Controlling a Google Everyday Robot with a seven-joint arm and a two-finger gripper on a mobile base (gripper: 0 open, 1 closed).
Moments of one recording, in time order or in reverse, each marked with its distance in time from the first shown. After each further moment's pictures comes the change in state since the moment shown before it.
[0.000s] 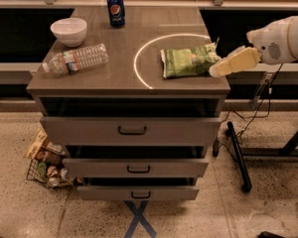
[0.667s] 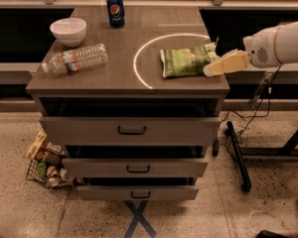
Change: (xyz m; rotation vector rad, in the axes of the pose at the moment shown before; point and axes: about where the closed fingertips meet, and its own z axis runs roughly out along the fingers) arm 0.007 -0.016 0.035 0.033 -0.024 0.068
